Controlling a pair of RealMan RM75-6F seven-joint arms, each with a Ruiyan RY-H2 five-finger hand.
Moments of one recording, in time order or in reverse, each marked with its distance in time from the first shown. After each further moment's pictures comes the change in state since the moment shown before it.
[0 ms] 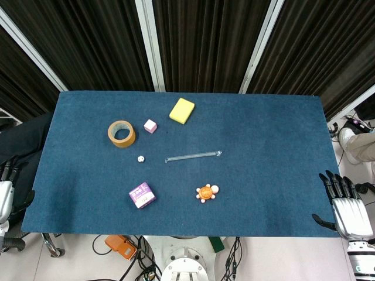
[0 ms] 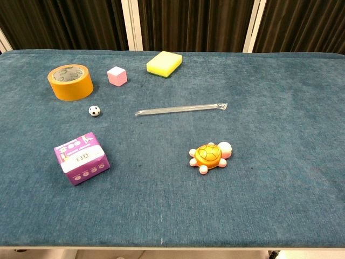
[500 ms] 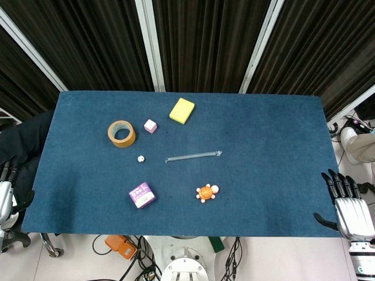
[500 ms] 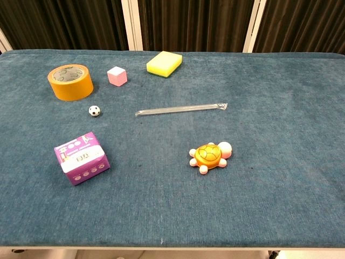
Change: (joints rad) left arm 0.006 0.002 0.002 -0.007 0.002 0.007 -0.006; right arm -0.006 -0.003 0.004 0.012 -0.012 0.017 0.016
